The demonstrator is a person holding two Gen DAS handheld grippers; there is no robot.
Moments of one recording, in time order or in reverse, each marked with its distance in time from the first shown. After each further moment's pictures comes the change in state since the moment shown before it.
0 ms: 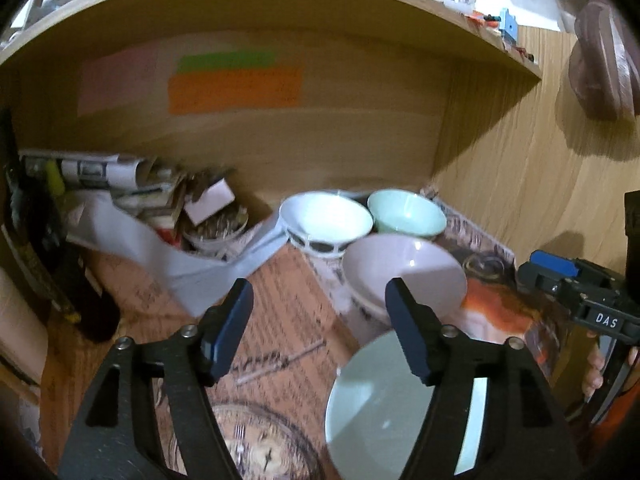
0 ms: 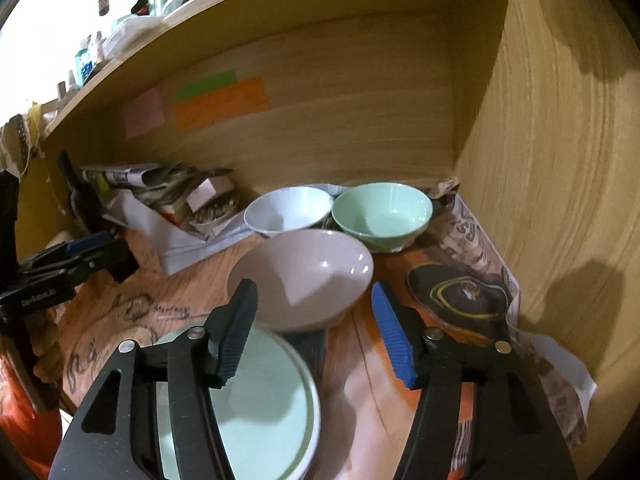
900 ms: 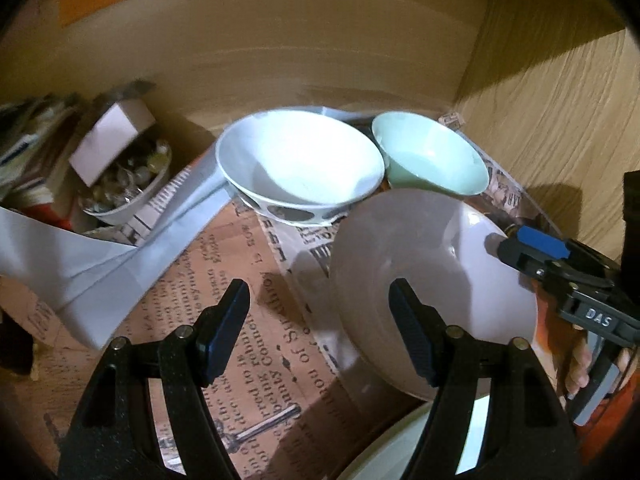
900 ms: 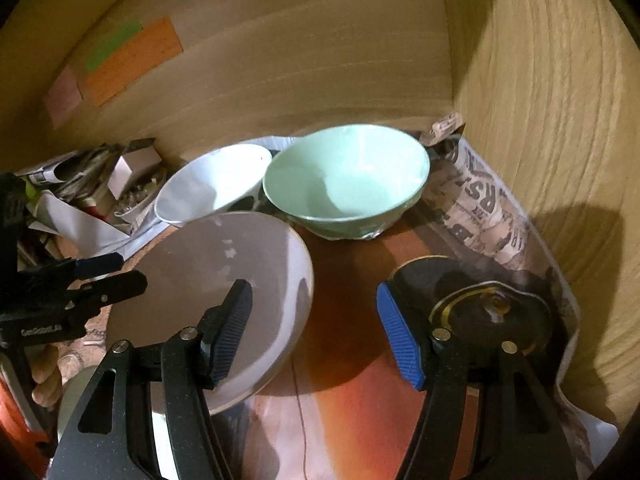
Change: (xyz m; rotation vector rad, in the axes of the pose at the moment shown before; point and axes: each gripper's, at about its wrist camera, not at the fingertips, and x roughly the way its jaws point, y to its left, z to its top) left arm 0.167 -0.014 0.007 -0.010 0.329 -0.079; right arm 0.117 -0.061 0.002 0.086 0.198 -0.024
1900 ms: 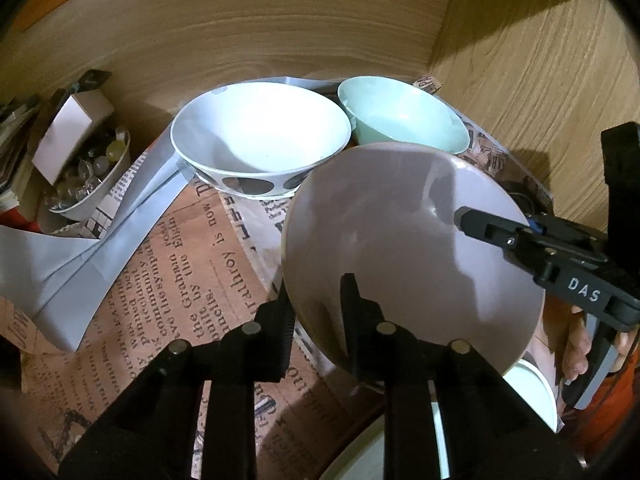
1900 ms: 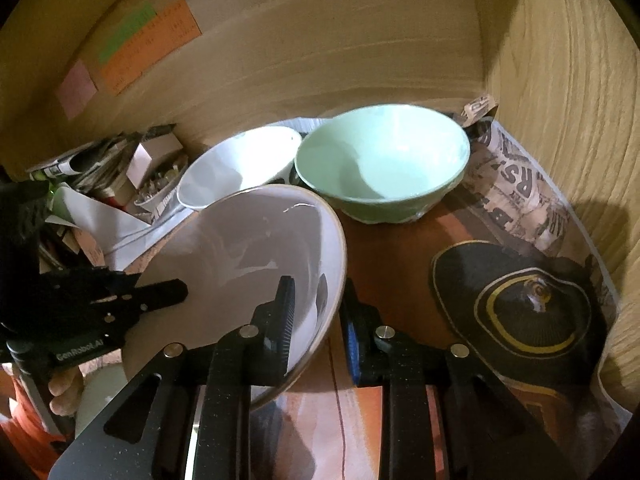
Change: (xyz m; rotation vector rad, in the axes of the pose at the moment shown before) left arm 0.018 -0.014 -0.005 0.065 0.070 -0.035; right arm 0.003 0.015 -0.001 -0.021 0.021 0.084
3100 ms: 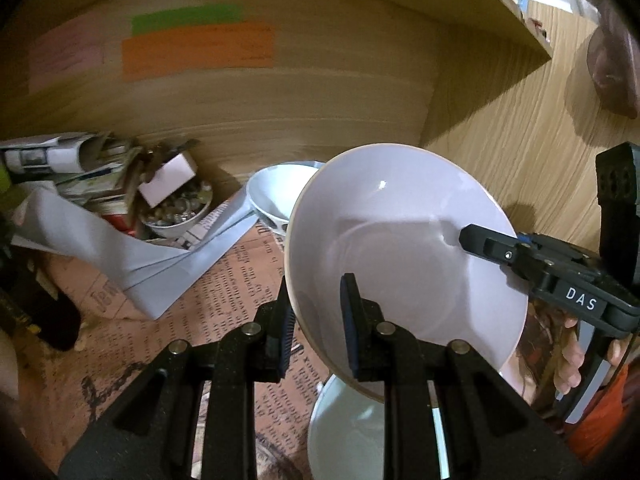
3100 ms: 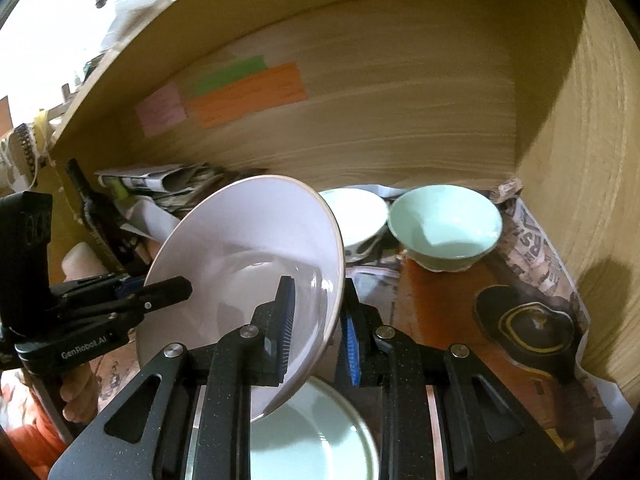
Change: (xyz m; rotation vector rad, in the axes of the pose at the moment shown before) left arm -0.125 0.008 -0.040 -0.057 -0.273 0.069; right arm -0.068 0.078 -0.009 -0.106 -0.167 0.076
